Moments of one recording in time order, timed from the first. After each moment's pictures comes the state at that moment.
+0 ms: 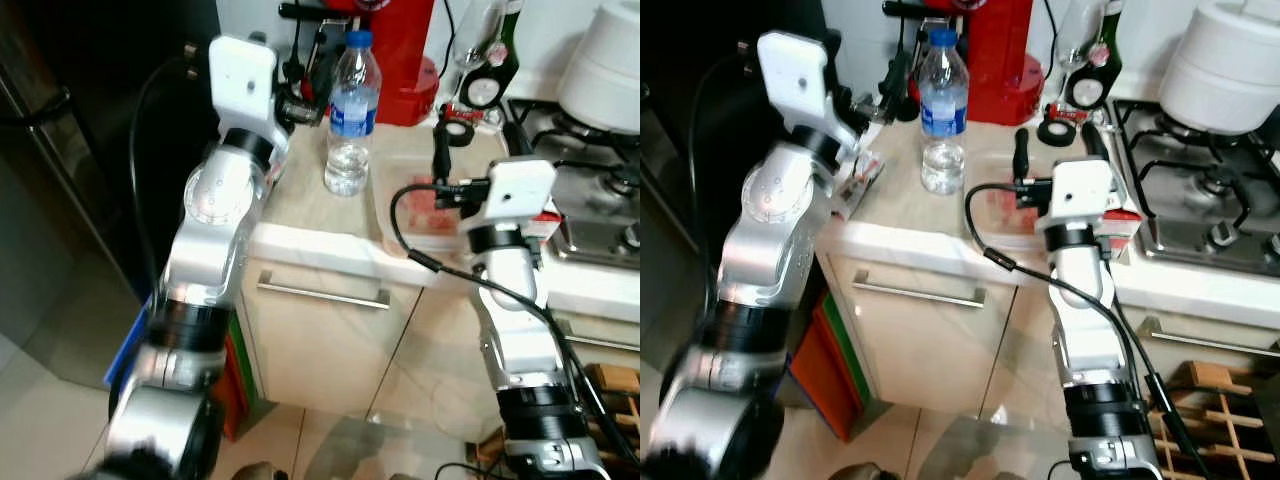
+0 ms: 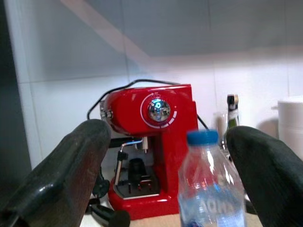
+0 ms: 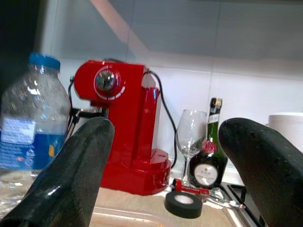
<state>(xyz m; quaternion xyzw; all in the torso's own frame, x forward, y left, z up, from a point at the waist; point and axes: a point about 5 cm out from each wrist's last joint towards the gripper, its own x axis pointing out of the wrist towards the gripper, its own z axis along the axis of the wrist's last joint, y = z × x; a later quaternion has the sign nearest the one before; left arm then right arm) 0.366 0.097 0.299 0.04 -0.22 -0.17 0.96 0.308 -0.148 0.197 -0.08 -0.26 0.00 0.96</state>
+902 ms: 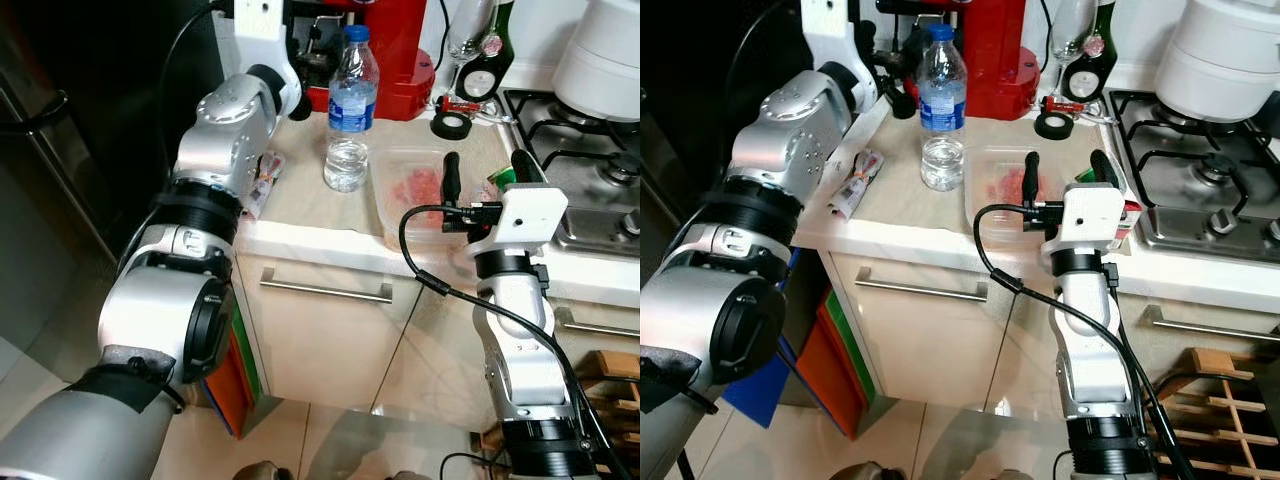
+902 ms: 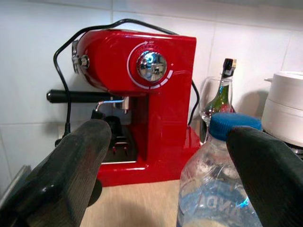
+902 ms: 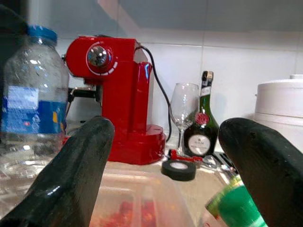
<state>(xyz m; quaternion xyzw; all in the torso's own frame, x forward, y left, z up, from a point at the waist) 0.415 0.083 0.306 -0.02 -0.10 -0.21 0.97 0.292 -0.154 0.183 -0.06 -0.23 -0.01 0.97</state>
